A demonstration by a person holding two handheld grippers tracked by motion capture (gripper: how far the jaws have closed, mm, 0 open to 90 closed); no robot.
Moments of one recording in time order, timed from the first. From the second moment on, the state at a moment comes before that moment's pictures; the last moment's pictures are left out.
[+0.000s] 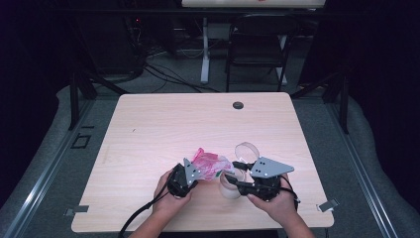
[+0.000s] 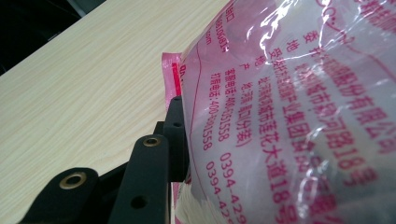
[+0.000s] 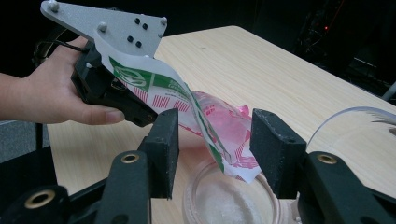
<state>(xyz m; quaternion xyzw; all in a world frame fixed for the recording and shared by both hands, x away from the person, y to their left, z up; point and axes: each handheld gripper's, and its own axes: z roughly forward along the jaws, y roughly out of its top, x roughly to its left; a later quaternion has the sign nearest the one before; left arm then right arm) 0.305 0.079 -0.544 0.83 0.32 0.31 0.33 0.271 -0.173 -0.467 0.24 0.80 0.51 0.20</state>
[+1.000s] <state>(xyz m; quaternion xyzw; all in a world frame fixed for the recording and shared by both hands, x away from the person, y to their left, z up) 0.318 0.118 -0.543 0.80 0.40 0.26 0.37 0.273 -0.180 -0.467 0.25 0.79 0.52 0.19</state>
